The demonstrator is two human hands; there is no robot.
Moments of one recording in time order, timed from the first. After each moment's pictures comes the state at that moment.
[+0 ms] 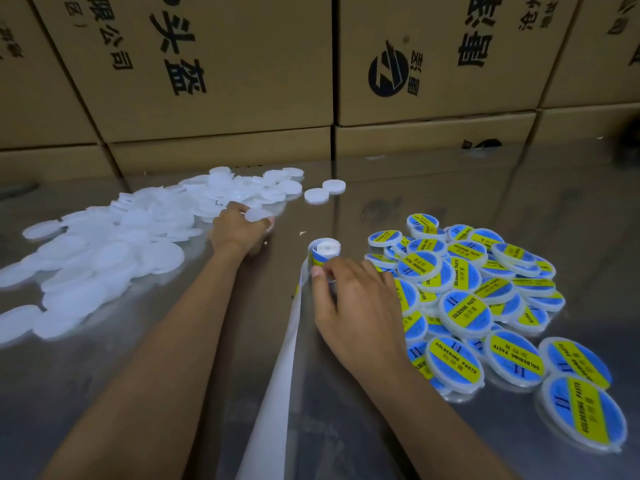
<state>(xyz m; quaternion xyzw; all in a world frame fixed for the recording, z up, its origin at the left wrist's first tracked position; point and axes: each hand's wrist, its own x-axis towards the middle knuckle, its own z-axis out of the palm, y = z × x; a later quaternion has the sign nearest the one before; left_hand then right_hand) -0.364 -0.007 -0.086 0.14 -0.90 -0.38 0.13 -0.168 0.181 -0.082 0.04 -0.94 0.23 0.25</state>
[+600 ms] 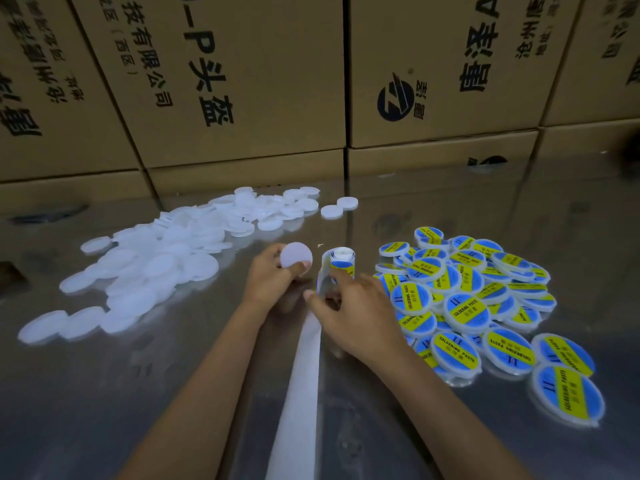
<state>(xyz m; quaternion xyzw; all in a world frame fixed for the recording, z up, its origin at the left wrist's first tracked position) -0.256 0.013 -0.089 0.02 -0.80 -0.58 0.13 -0.166 0.169 -0.075 0.07 -0.95 0.28 0.14</state>
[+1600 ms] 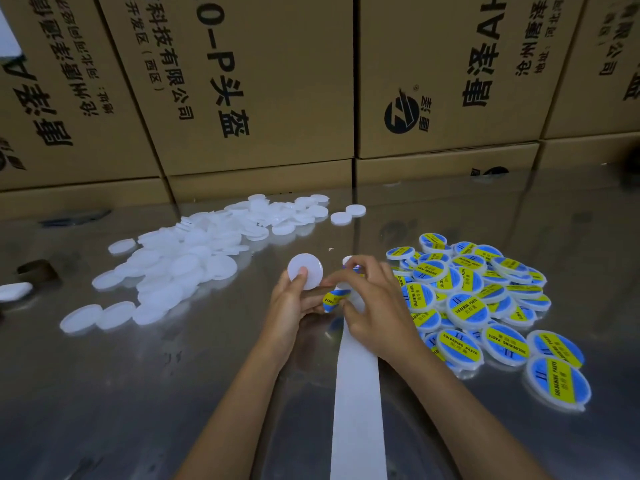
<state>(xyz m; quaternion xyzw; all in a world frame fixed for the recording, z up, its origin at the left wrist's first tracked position) -0.168 0.035 -0.076 0.00 -0.62 -0.79 0.02 -0.150 0.188 -0.074 0.21 -0.88 0.33 0.26</state>
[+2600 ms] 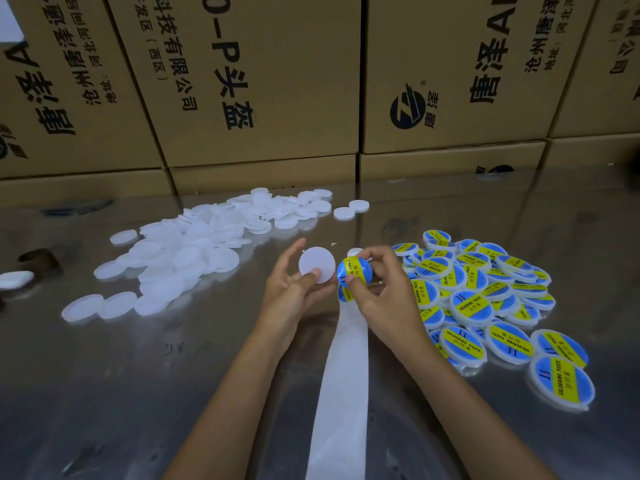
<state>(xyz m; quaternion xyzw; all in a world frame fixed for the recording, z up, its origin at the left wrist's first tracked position) -0.160 0.032 -0.061 0.00 -0.60 -0.80 0.05 -0.145 0.178 -0.065 0.11 -0.74 0.63 0.21</state>
